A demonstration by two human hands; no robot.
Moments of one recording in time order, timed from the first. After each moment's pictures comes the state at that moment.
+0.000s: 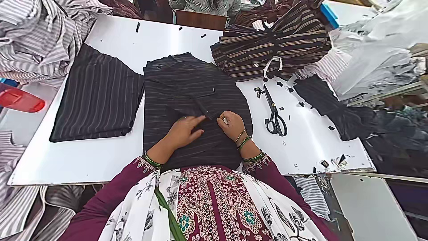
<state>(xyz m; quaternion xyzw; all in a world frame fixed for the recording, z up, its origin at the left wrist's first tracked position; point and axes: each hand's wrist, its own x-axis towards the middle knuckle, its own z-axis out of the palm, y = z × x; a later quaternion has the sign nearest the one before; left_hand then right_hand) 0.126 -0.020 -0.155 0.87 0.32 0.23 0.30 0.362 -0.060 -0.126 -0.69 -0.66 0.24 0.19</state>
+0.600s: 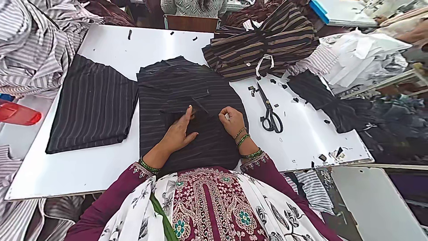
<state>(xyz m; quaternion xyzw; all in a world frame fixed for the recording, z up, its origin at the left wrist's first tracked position) 0.124 -0.018 -0.165 0.86 0.30 0.29 0.29 0.374 -0.059 -0.130 -0.71 -0.59 0.21 0.31</state>
